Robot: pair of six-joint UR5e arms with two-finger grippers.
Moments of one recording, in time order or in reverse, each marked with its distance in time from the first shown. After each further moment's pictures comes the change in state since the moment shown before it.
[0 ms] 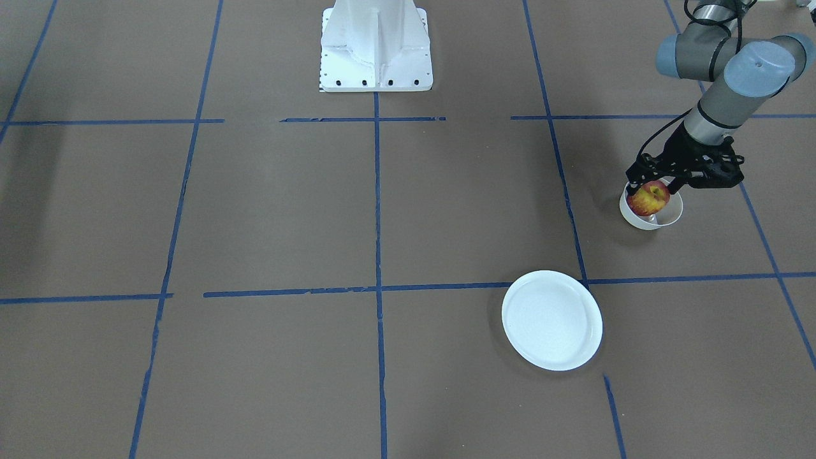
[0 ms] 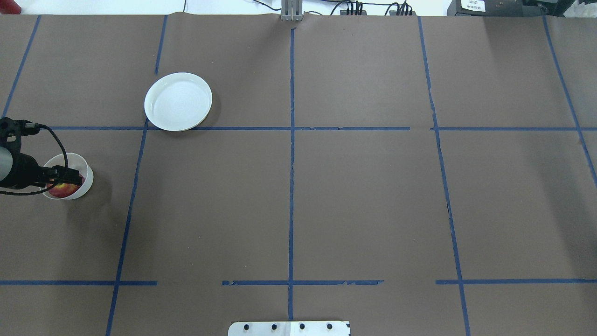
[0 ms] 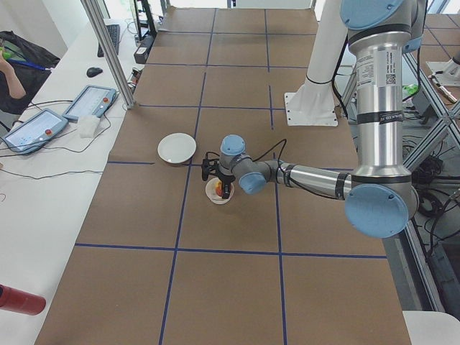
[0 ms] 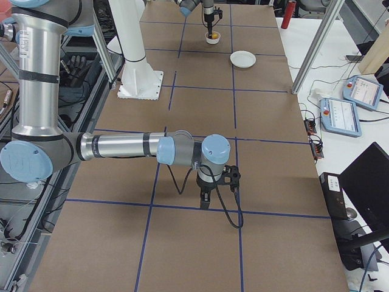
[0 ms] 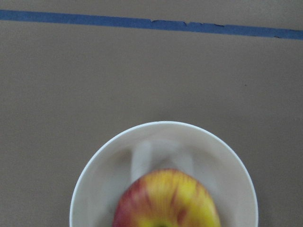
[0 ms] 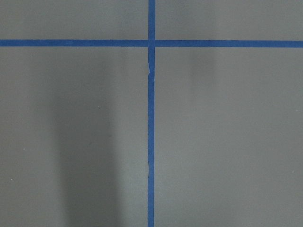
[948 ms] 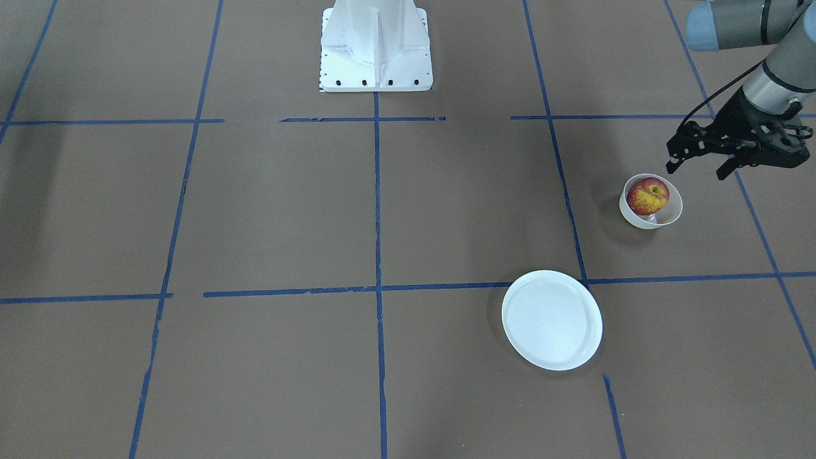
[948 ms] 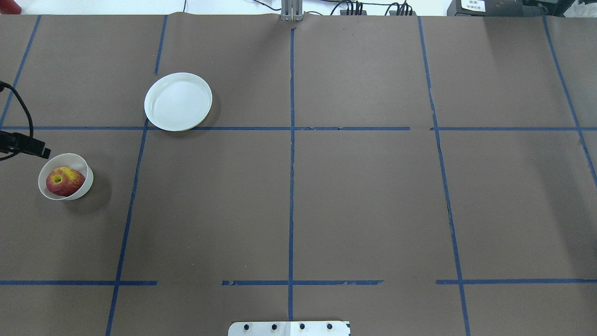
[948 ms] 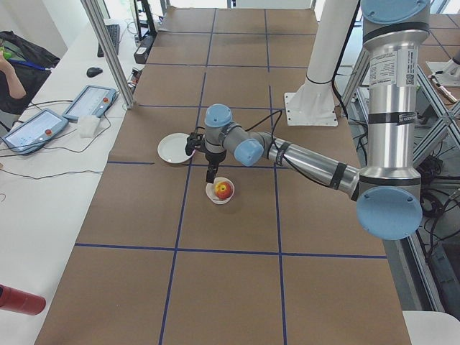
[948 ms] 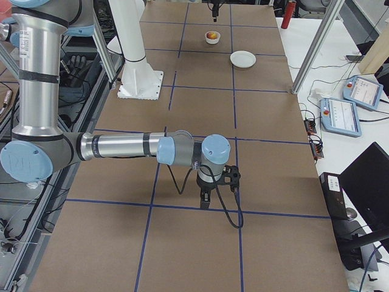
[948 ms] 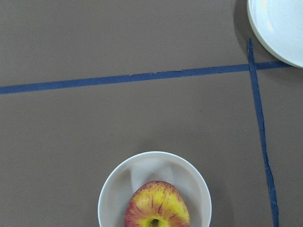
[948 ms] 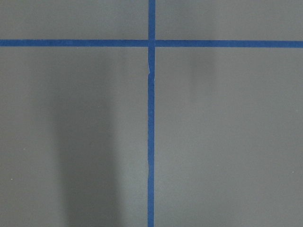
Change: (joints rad) left arm -0.280 -0.068 -0.233 0.502 -0.174 0.516; right arm 0.000 0.000 0.000 0.000 0.000 0.000
